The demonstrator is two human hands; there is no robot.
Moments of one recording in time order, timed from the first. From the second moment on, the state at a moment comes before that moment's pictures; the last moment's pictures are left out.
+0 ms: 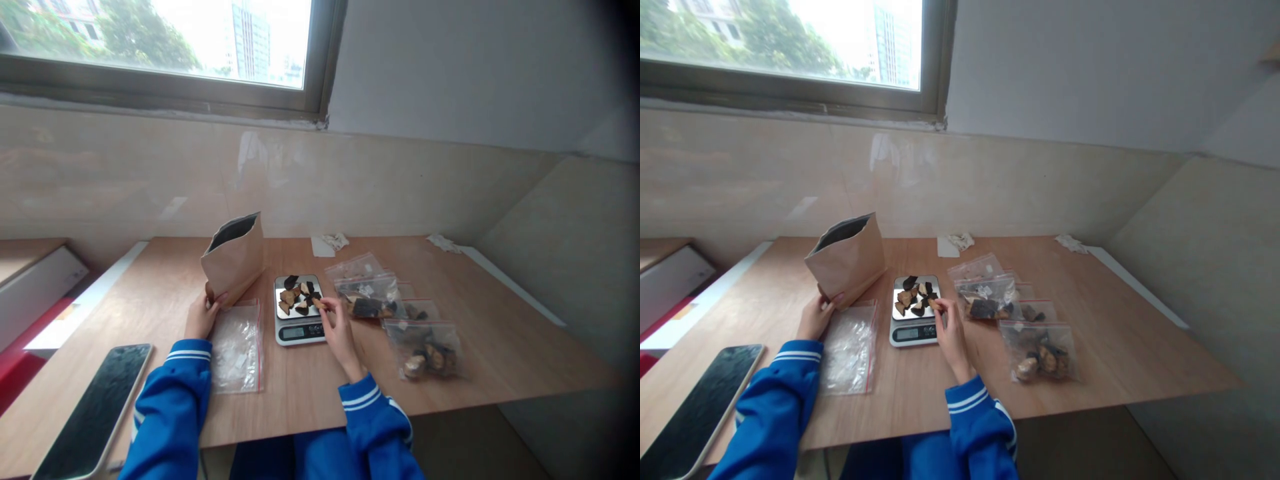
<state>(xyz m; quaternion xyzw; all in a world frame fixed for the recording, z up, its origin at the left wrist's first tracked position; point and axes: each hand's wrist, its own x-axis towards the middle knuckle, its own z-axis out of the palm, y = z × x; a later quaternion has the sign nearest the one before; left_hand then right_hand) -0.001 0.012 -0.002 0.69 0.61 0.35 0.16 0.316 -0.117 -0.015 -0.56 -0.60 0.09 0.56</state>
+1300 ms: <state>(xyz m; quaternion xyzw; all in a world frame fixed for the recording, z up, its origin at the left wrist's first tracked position) -0.004 0.021 -0.006 0.68 0.63 0.35 0.17 0.326 -0.120 -0.012 -0.59 -0.58 0.03 0.56</state>
